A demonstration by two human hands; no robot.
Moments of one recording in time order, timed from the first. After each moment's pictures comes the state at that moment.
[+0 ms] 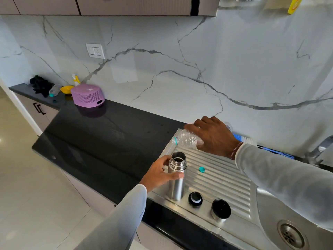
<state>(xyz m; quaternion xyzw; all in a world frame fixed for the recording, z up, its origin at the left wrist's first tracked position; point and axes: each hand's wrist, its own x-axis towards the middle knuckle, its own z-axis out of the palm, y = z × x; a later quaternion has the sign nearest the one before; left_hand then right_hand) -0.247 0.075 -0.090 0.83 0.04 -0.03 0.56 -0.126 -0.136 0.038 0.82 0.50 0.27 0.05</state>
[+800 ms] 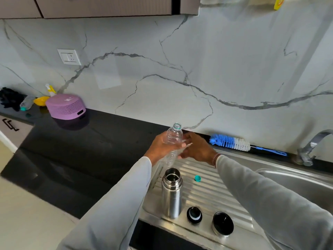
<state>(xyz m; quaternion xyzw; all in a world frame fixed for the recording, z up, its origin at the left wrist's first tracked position) -0.114 0.073 -0.032 0.76 0.00 0.00 0.65 -0.065 -0.105 -0.033 0.88 0.18 -0.13 -0.42</state>
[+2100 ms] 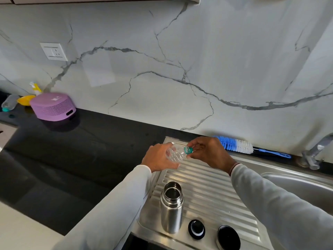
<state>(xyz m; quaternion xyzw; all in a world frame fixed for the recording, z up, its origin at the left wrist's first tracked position) -0.071 0.096 -0.078 0.96 -0.07 0.00 0.28 -0.045 -0.139 -0.040 0.85 0.30 0.02 -0.43</state>
